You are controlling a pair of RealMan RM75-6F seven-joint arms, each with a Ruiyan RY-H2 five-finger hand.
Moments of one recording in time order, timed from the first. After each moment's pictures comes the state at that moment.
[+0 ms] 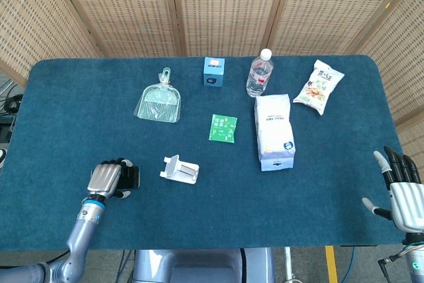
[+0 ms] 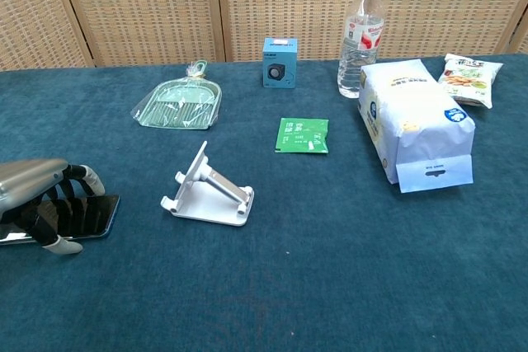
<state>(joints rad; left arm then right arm) -0.46 -1.61 -0.07 -1.50 0.96 1.10 0.54 0.07 -1.10 0.08 -1.57 -1.51 1.52 0.01</state>
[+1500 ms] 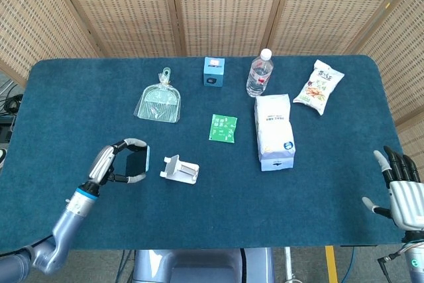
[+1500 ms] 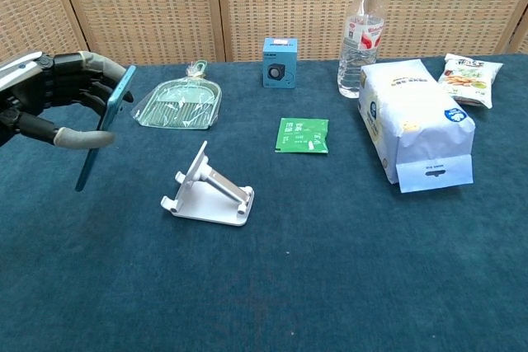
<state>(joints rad) -0.49 -1.59 -0.09 -1.21 1.65 1.30 -0.81 0.08 -1.11 0.09 -1.57 -1.48 1.49 0.01</state>
